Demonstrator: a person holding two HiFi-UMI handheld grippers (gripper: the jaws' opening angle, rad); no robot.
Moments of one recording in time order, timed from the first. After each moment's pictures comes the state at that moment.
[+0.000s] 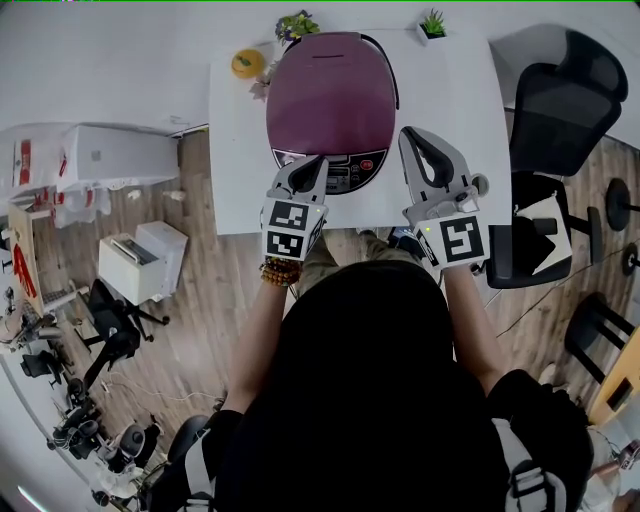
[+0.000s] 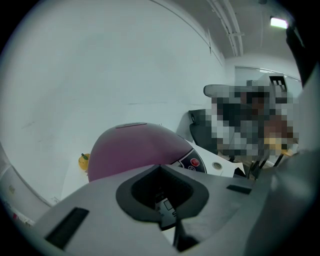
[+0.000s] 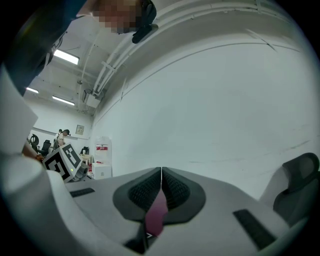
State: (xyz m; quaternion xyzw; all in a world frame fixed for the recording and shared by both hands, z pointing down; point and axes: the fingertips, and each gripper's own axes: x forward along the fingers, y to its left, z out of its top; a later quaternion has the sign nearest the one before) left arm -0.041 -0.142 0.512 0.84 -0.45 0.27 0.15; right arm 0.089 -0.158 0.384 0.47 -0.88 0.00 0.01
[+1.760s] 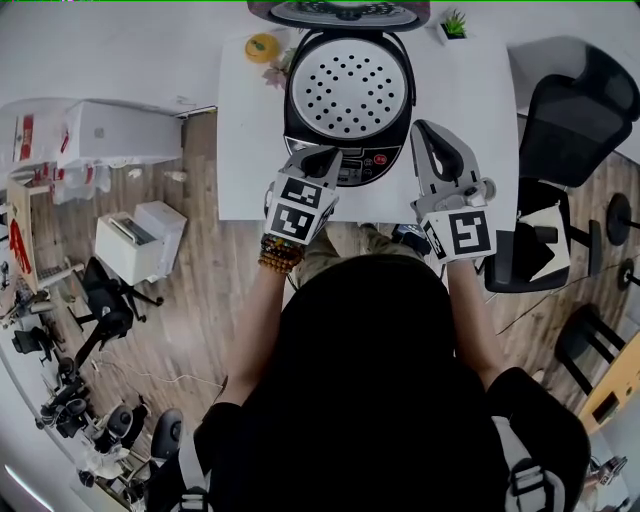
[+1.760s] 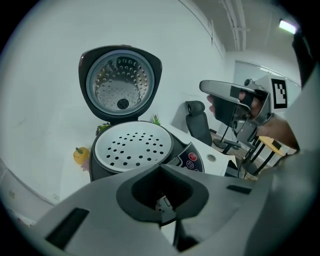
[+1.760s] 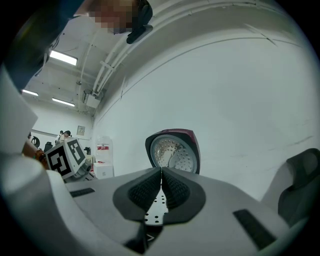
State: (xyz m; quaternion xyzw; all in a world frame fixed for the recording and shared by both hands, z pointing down) left arm -0.039 -0.144 0.522 0.83 -0.41 0.32 0.18; right arm 0.080 -0.171 0.394 0.46 -0.89 0.02 0.01
